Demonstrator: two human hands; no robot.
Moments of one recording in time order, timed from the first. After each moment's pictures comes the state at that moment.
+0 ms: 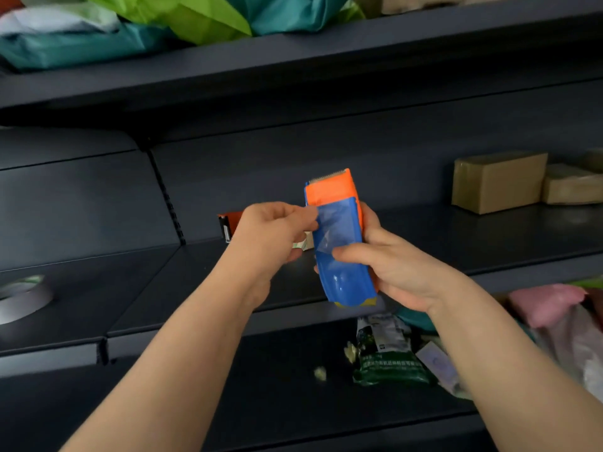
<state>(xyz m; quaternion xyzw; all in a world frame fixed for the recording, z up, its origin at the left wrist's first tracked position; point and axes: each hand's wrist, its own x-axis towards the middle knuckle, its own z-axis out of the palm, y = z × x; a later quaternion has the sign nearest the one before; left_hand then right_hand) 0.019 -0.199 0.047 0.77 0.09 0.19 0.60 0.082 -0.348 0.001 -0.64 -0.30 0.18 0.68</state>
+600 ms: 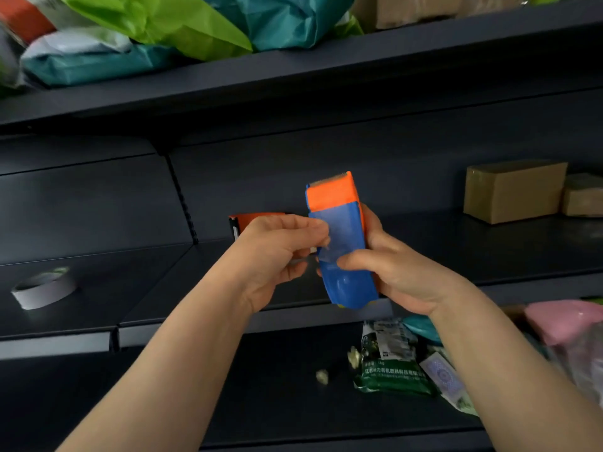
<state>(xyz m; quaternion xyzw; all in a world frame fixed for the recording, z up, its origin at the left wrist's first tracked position) 0.008 -0.212 0.051 0.76 0.08 0.10 0.63 0.094 -0.361 0.001 -0.63 -0.35 0.20 0.67</state>
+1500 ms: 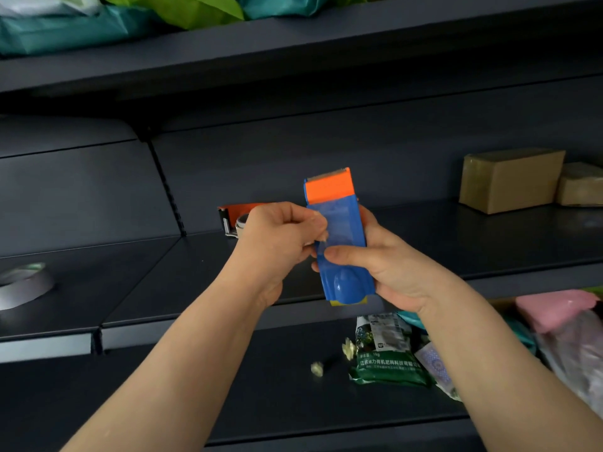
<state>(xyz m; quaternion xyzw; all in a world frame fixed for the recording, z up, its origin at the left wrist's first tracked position) 0.023 -0.218 0.041 0.75 0.05 0.18 0.64 0.098 -0.347 -0.008 -0.60 -0.31 0.20 0.71</state>
